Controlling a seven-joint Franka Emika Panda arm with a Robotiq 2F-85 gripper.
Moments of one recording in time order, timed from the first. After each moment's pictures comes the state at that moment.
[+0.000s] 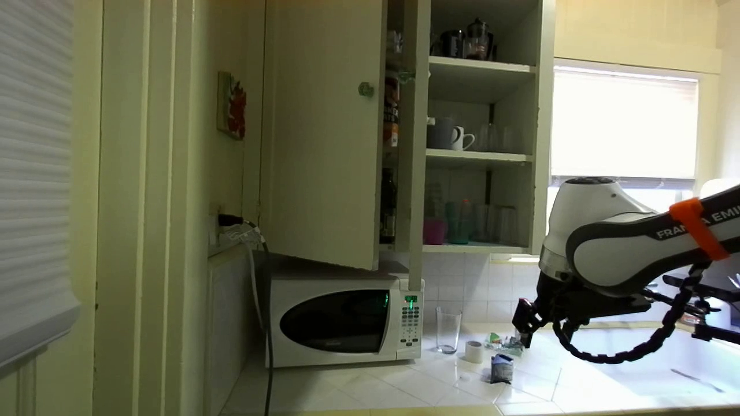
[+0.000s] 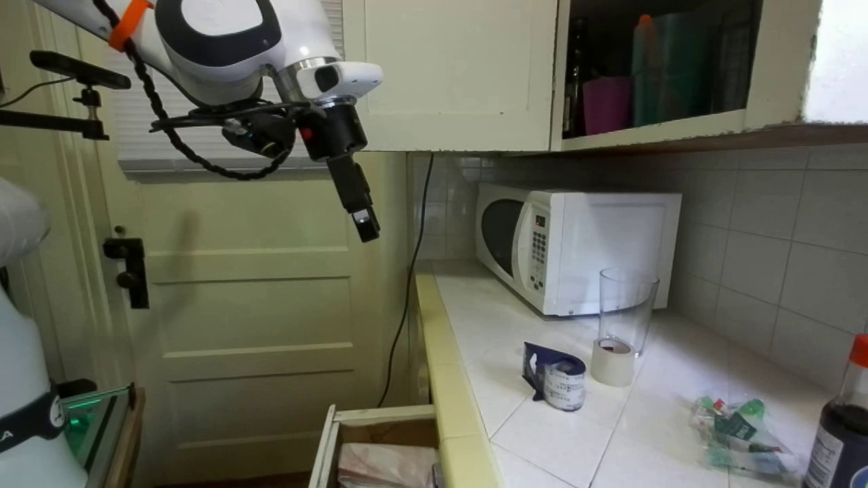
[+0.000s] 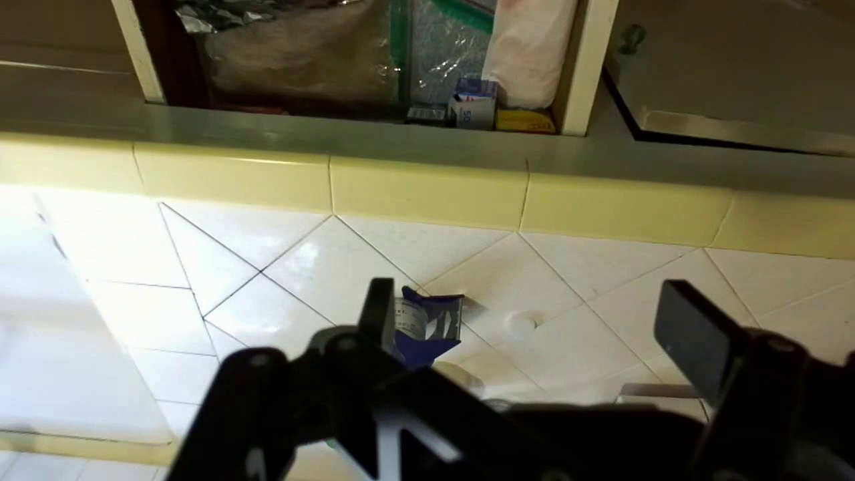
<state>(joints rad) -0.11 -0.65 -0.13 -2.66 -0.32 2.34 0.35</state>
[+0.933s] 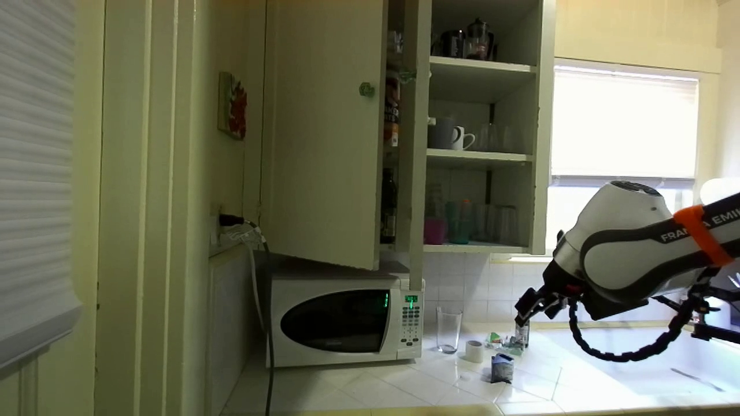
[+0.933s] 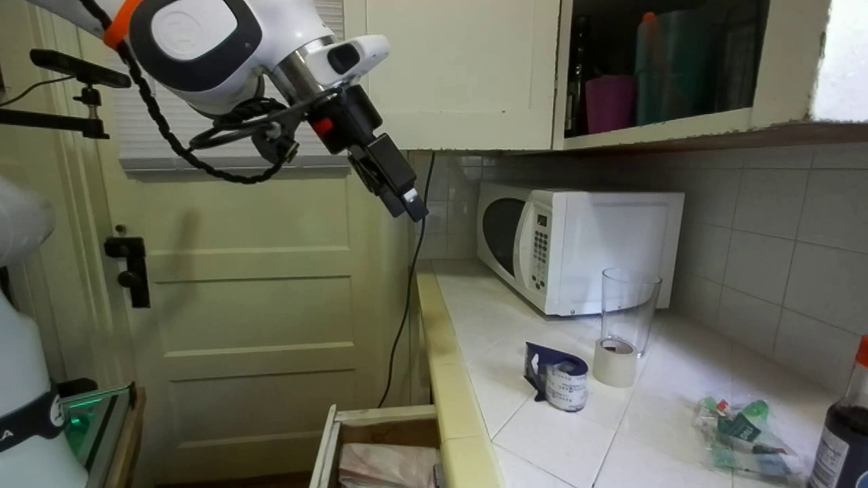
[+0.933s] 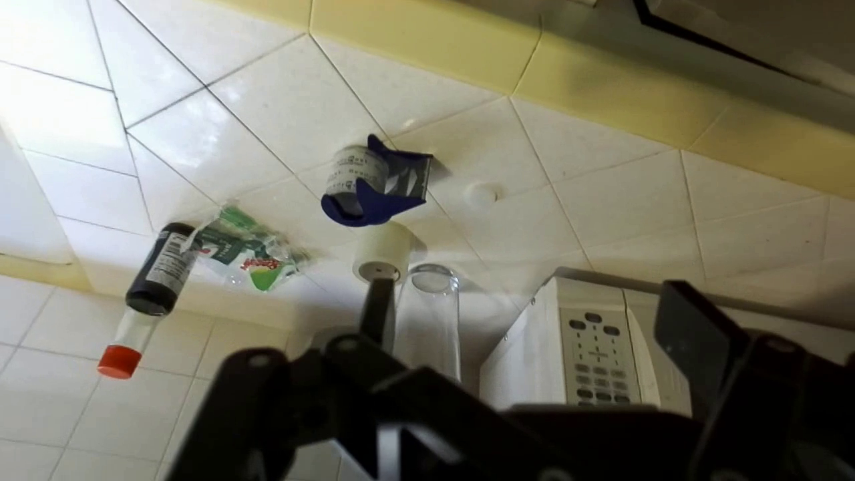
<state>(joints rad) -0.14 -0.65 -0.22 -2.72 -0.20 2.70 -0.06</state>
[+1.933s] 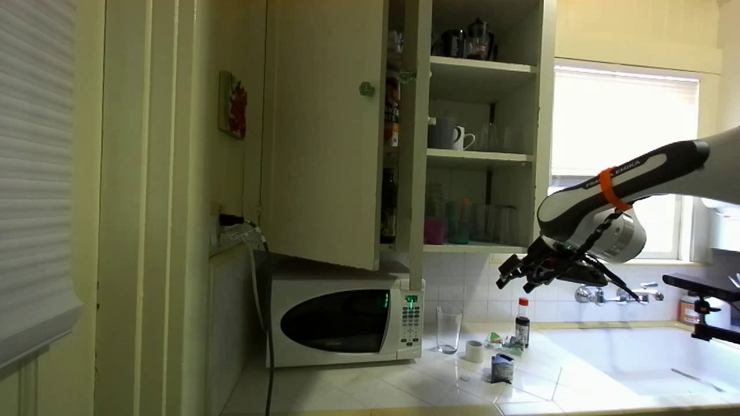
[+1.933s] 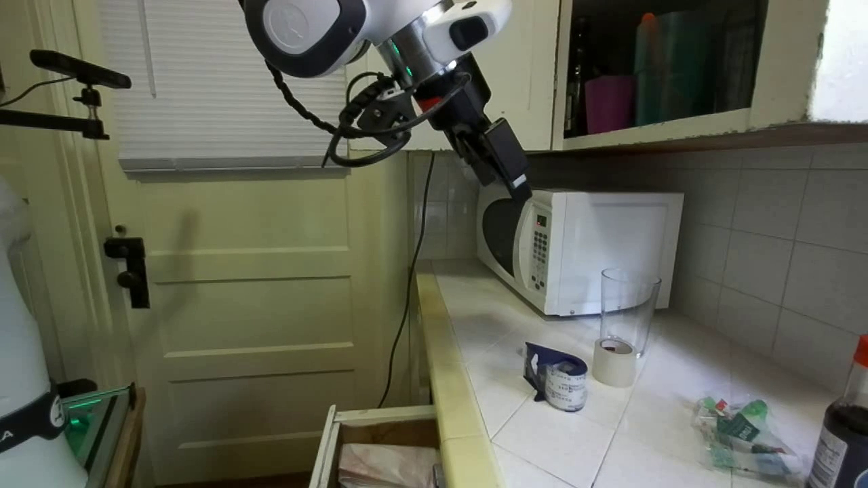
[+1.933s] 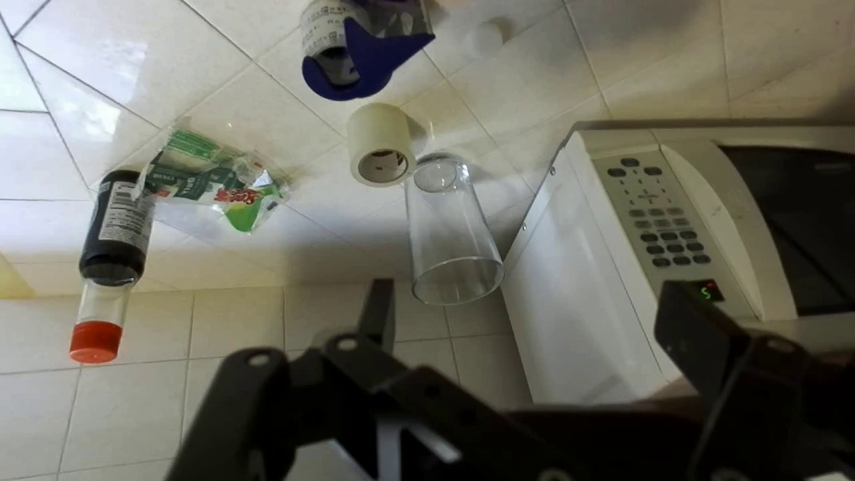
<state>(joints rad) 0.10 -0.33 -0.52 -2.36 0.27 2.69 -0.37</state>
